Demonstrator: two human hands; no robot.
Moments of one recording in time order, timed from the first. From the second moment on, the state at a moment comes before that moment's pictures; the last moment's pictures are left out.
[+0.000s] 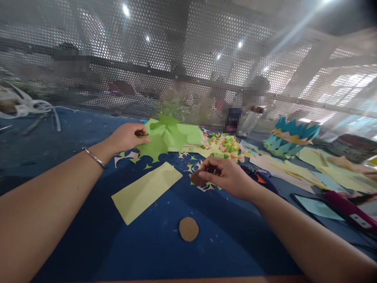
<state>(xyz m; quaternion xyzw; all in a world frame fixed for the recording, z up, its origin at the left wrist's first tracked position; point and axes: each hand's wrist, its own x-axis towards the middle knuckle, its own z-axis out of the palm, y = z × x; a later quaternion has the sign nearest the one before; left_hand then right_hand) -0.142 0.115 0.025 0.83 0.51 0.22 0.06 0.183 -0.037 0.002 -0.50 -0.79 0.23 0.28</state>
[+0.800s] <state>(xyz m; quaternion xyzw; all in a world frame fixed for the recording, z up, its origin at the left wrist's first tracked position) -0.091 0.062 0.042 0.81 0.34 0.48 -0.02 0.197 -0.016 -0.003 -0.50 -0.65 0.25 0.52</state>
